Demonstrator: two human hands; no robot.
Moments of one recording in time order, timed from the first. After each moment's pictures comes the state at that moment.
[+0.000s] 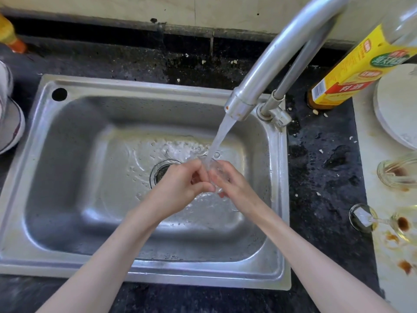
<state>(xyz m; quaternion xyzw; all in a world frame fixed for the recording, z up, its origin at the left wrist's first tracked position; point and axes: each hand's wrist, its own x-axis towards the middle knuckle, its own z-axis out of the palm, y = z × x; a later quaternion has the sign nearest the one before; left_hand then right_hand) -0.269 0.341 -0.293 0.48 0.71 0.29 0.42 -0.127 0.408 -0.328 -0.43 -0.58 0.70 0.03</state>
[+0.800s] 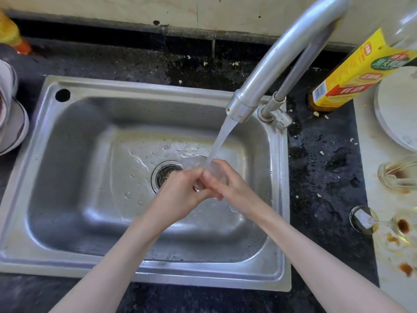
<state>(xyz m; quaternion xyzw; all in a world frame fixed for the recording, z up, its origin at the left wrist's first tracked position) -0.258 0.332 -0.297 0.47 0.73 0.29 0.40 -0.131 0.411 -0.321 -0.39 -0.59 0.70 0.03</state>
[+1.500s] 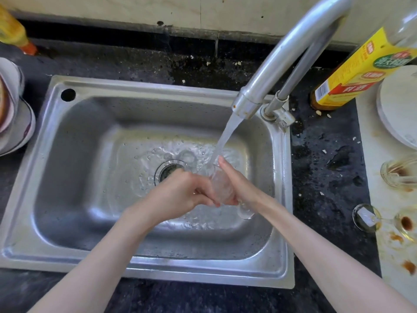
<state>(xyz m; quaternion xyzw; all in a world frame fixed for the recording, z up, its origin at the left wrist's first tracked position) -0.272 0.329 -0.282 0.57 0.65 0.20 0.46 -0.136 0.419 -0.312 -0.38 -0.54 0.75 -0.05</state>
